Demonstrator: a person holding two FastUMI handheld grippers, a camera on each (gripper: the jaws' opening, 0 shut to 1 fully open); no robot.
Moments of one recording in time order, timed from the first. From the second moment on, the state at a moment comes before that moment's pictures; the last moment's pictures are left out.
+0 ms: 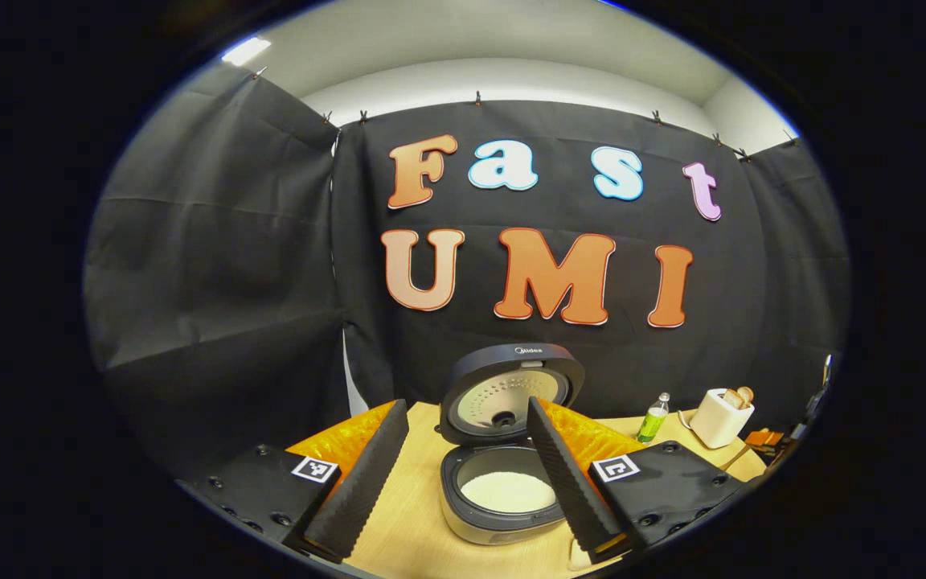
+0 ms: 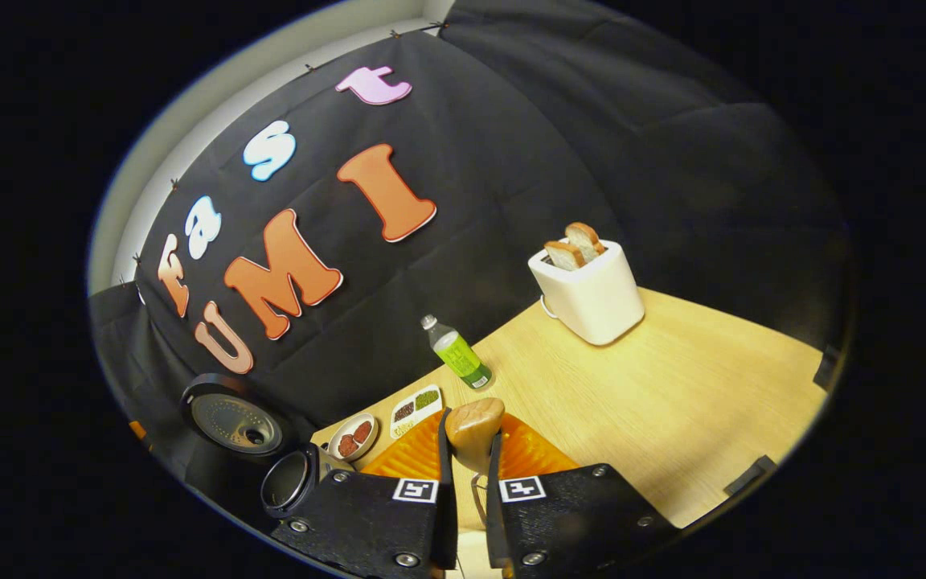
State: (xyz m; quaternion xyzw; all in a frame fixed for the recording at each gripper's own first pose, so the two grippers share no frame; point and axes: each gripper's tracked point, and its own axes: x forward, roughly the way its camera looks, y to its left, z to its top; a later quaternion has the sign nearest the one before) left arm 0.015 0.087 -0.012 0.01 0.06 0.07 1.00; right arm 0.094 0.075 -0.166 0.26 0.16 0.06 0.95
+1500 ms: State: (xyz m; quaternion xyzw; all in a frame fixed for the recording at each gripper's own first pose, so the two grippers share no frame) left arm 0.032 0.123 -0.014 0.01 0.08 -0.02 1.00; right arm 0.000 0.225 -0.226 0.02 0.18 0.02 0.98
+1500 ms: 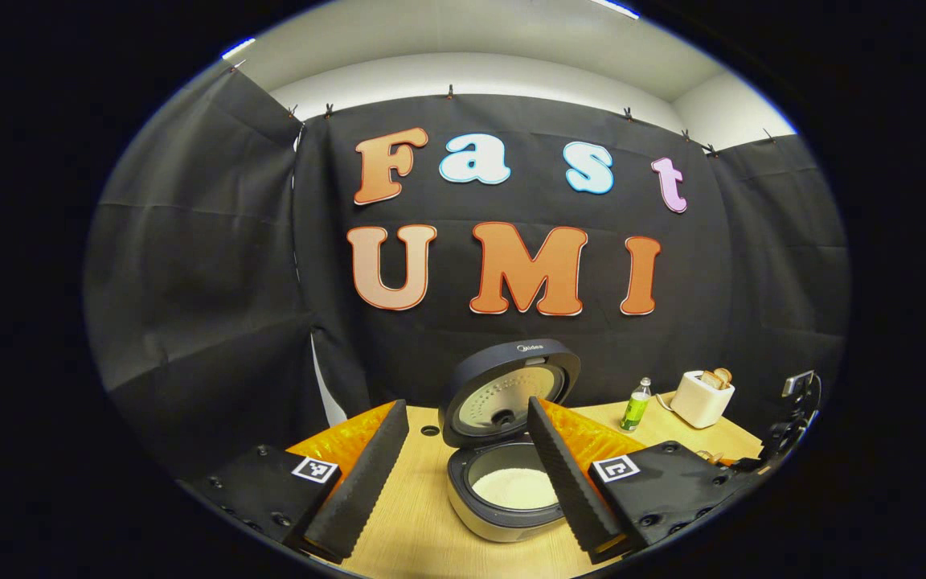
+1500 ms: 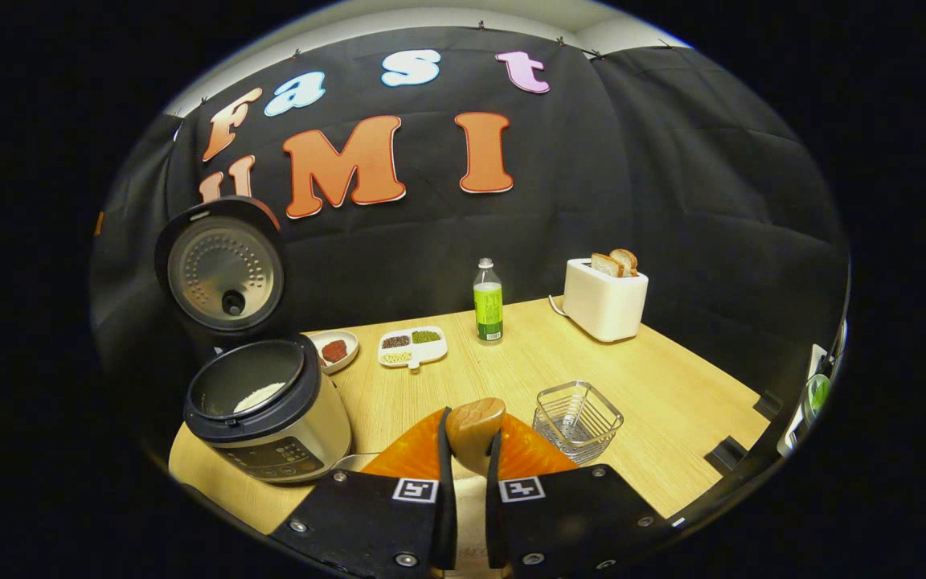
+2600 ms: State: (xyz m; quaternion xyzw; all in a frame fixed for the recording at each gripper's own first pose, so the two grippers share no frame) left arm 0.019 0.157 -0.036 -0.01 0.11 0.02 0.99; right arm 0.003 0.267 -0.246 0.32 0.22 0.05 0.92
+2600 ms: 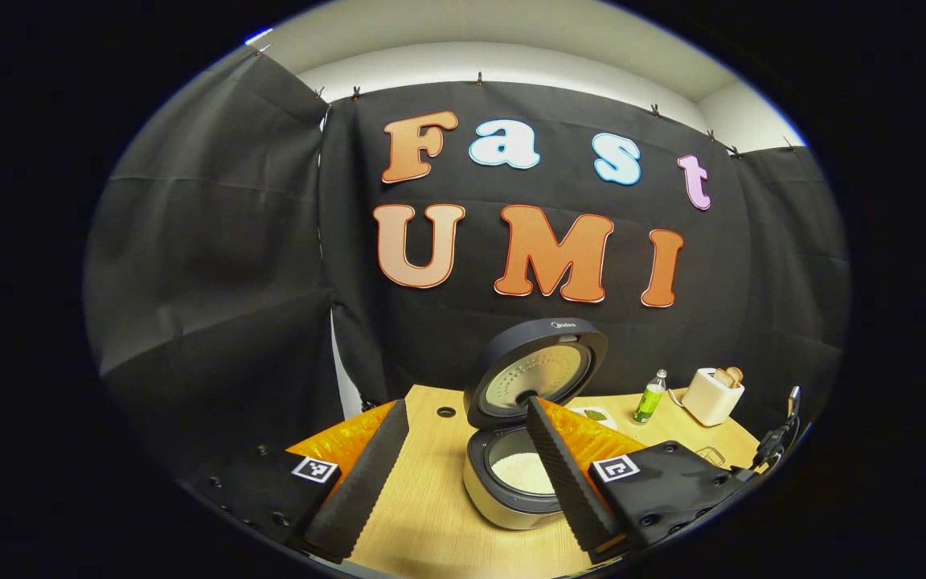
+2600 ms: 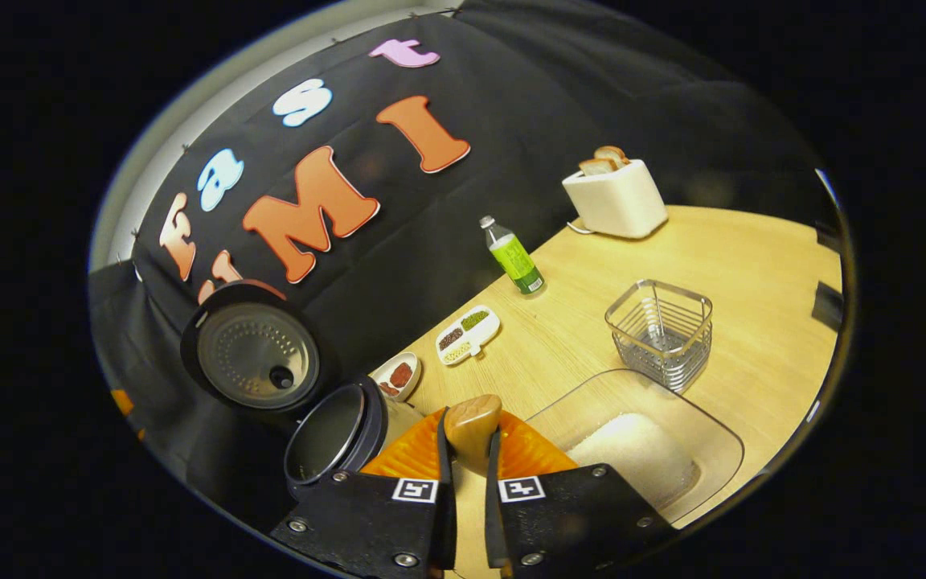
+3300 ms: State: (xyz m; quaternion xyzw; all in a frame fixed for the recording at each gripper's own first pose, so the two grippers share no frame) left arm 0.021 0.141 -0.035 -0.02 0.11 0.00 0.99; right arm -0.001 0.227 -0.257 0.59 0.25 0.03 0.77
